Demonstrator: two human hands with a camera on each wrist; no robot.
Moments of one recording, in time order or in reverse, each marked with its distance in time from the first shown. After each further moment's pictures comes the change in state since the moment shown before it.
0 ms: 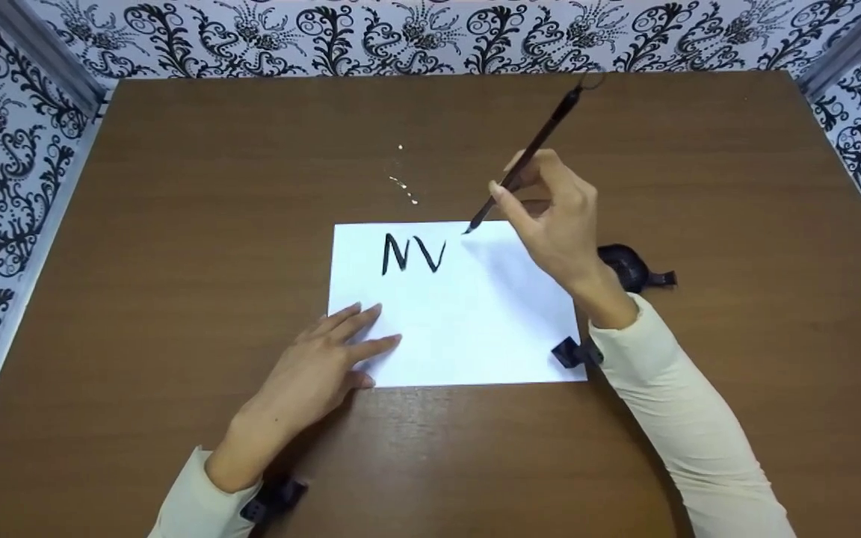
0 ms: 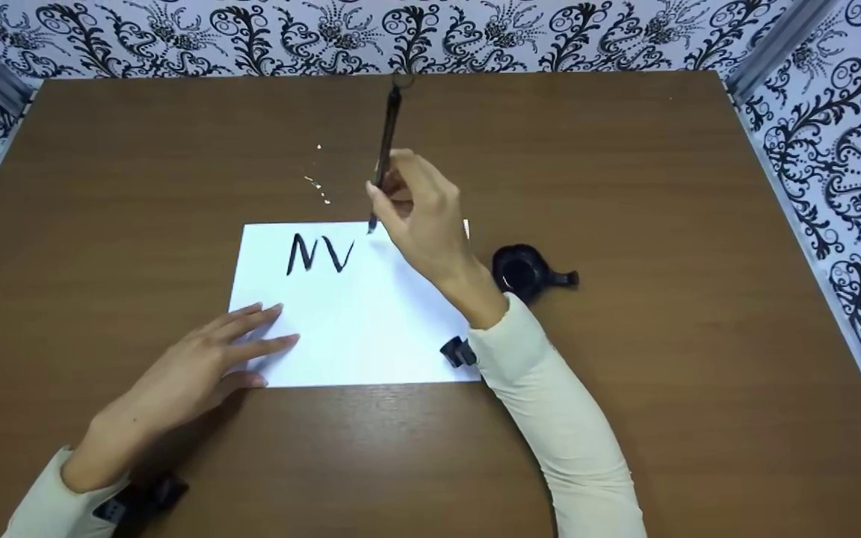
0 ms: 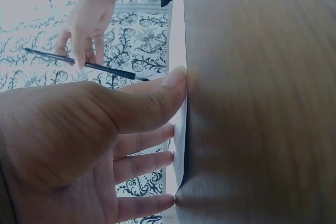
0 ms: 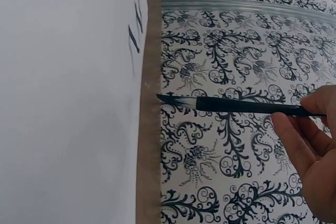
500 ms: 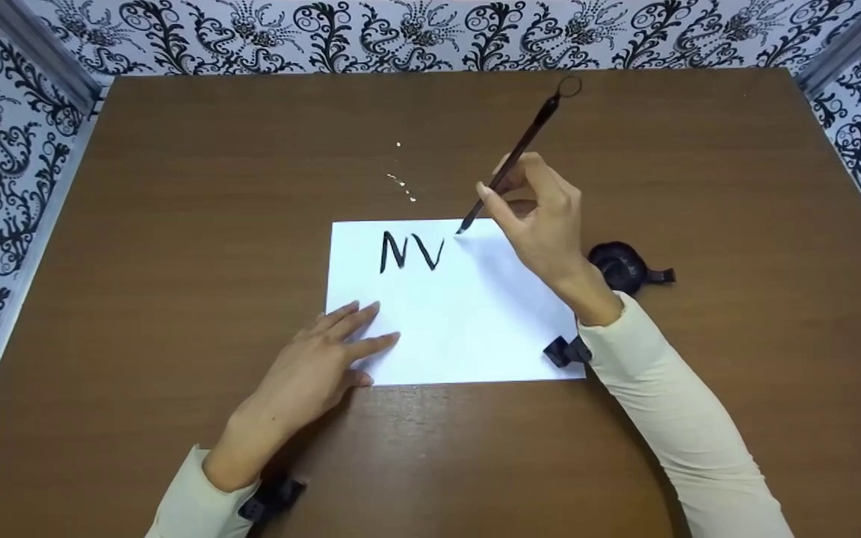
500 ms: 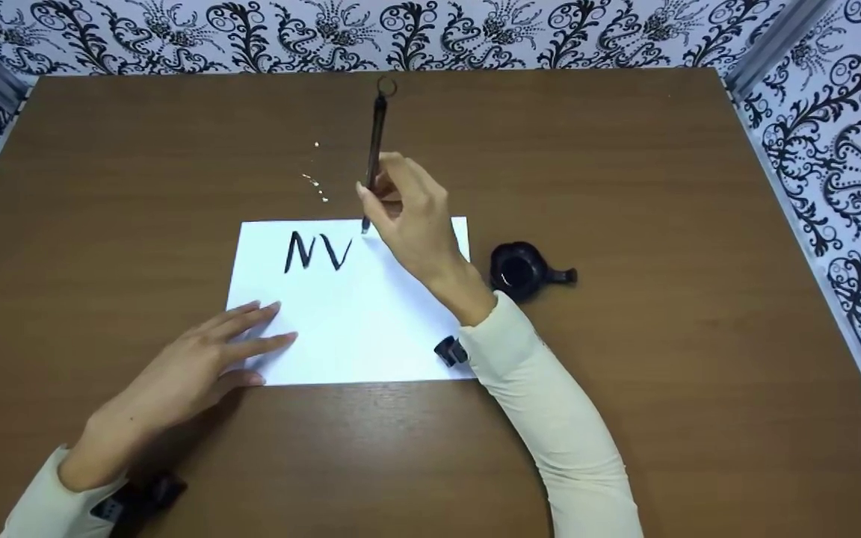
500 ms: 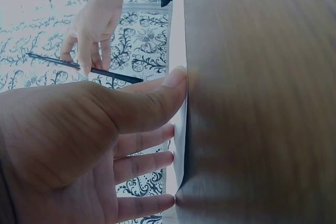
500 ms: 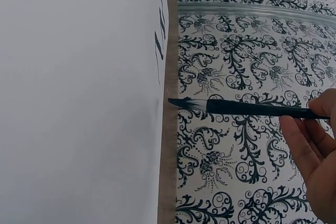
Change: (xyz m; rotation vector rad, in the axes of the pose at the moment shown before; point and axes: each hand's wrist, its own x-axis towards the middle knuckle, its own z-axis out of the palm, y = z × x) left_hand -0.001 0.000 0.000 -0.005 -0.004 -0.017; right_hand 0.001 -0.022 0.010 -0.011 0.022 -0.003
